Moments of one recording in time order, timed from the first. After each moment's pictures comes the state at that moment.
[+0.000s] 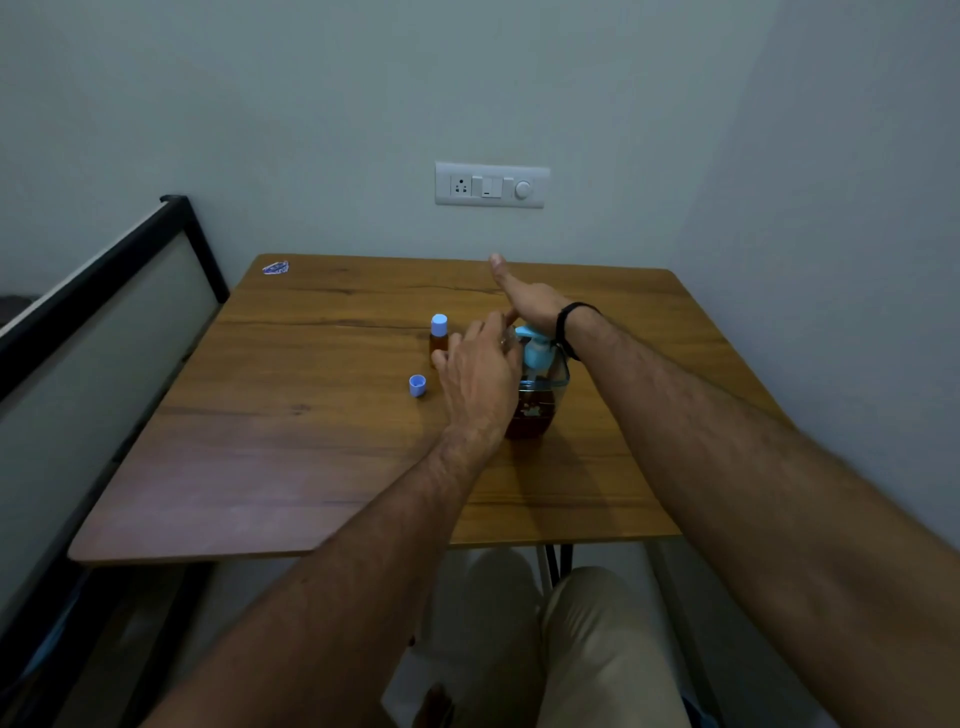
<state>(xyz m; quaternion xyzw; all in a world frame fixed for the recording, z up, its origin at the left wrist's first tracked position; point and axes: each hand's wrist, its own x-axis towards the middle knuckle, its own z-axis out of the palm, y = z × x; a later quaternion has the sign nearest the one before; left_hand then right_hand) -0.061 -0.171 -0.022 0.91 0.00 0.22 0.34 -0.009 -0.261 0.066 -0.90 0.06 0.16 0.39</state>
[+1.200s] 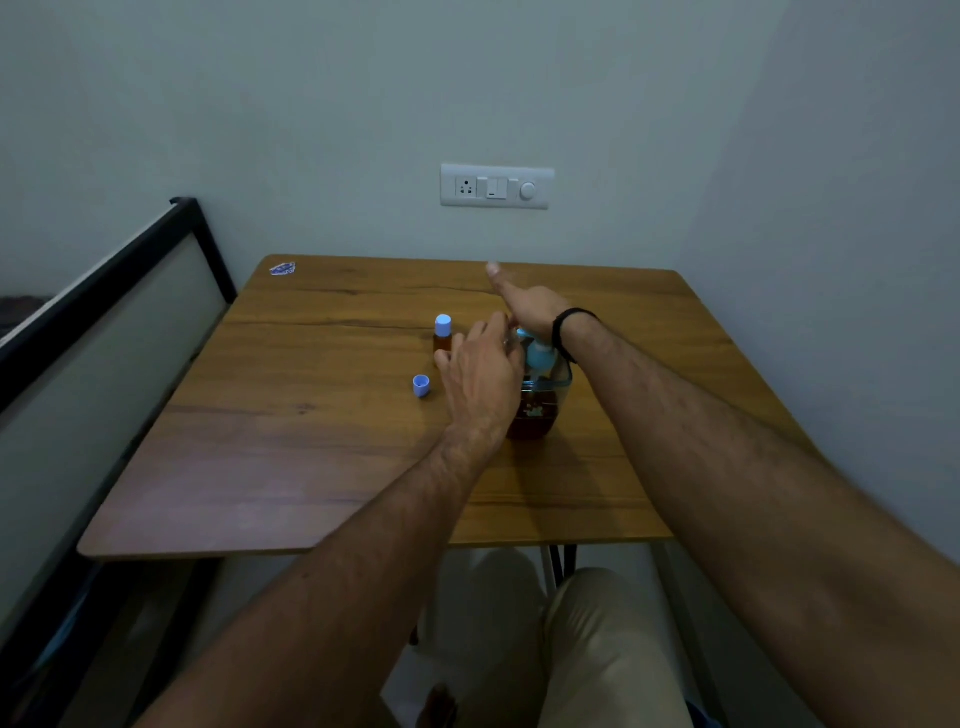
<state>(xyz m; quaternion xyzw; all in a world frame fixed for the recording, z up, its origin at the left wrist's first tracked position) -0.062 -0.170 -0.020 0.91 0.00 0.22 0.34 -0.005 -0.259 0.059 -0.92 0.06 0.13 0.37</state>
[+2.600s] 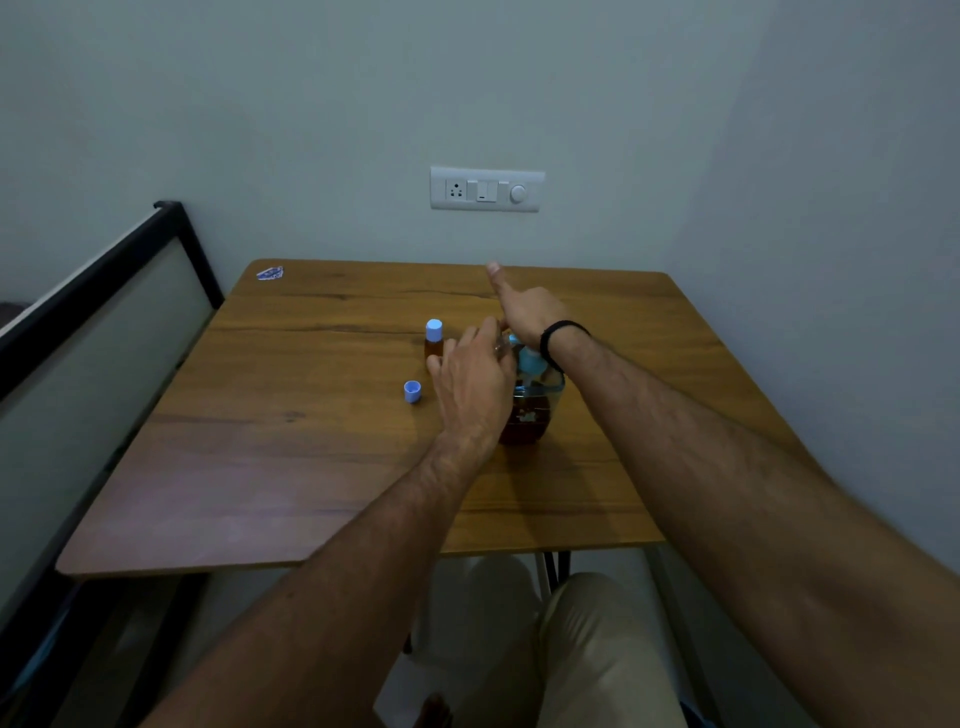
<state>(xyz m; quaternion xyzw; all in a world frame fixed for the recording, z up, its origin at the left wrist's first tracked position) -0.062 -0.168 -0.021 0.91 0.00 0.22 0.35 -0.004 -0.253 0.049 -0.93 0.08 0.06 0.36</state>
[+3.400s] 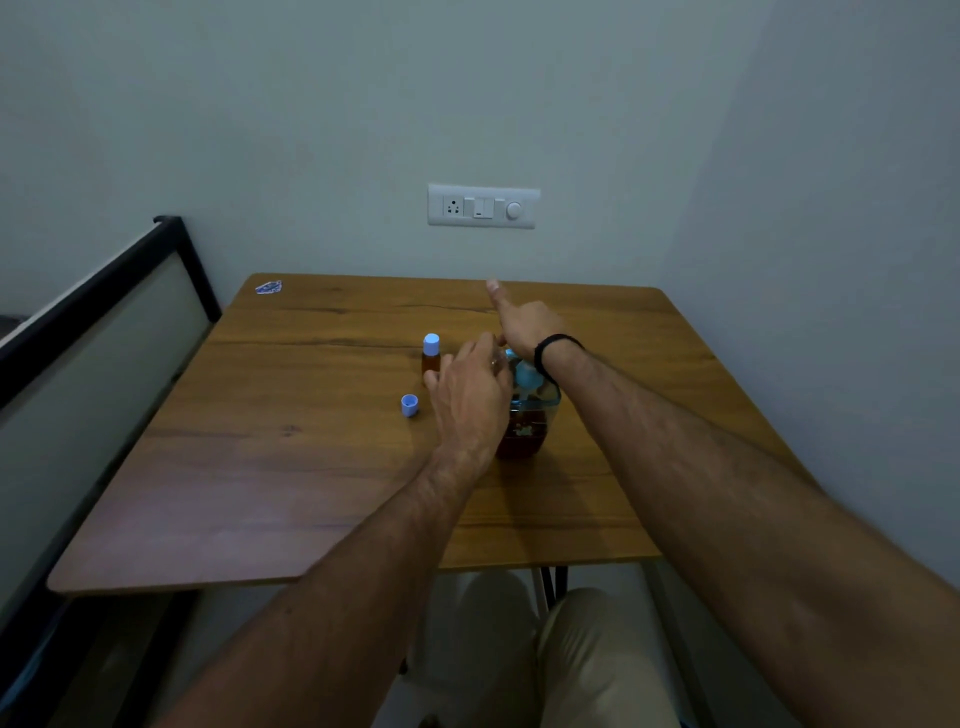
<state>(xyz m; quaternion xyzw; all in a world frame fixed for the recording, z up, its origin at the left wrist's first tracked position) -0.064 -0.168 -0.018 0.91 0.00 0.21 0.36 0.000 -0.254 0.046 -0.93 0.09 0.04 0.36</state>
